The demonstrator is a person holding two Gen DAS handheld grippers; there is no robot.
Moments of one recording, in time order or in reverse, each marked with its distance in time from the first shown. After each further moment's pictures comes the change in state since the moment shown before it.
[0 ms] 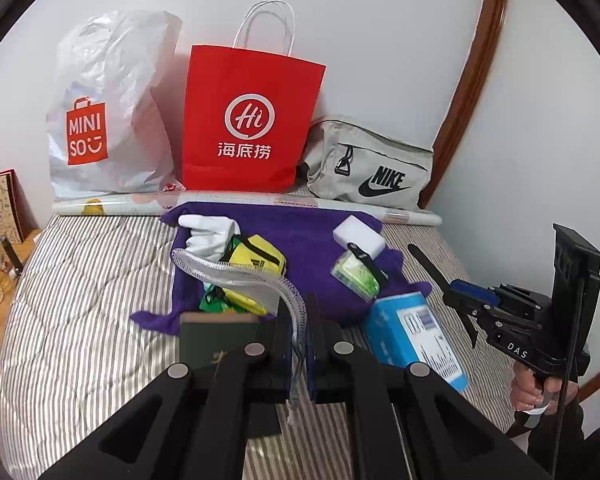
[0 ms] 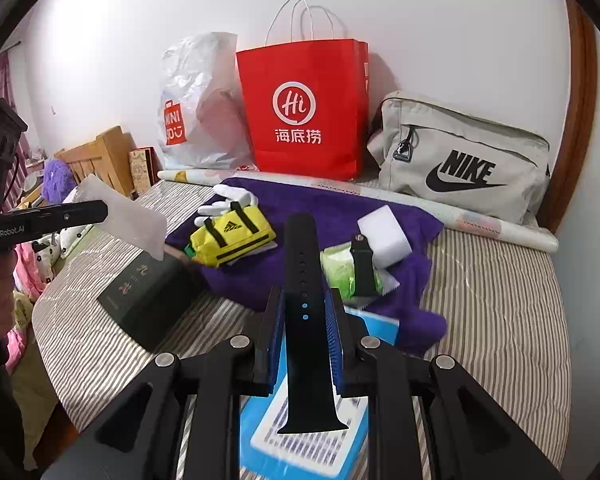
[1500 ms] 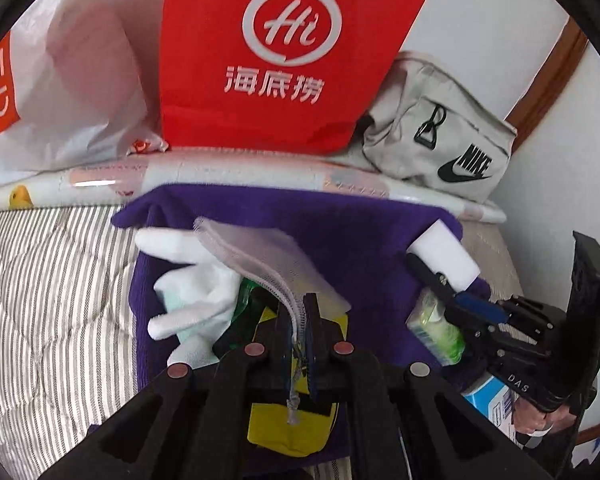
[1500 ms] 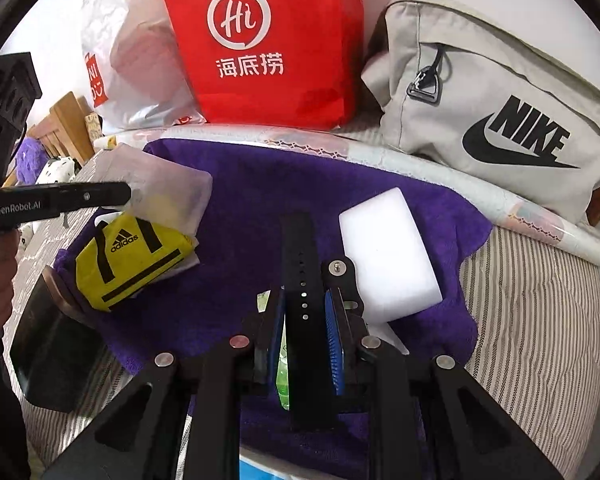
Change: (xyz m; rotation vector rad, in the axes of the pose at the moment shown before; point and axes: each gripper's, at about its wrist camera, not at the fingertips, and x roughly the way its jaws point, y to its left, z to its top) left arm 0.186 0.054 0.061 -0.095 0.273 0.017; right arm 0.162 -0.043 0.044 0.030 0.250 -0.012
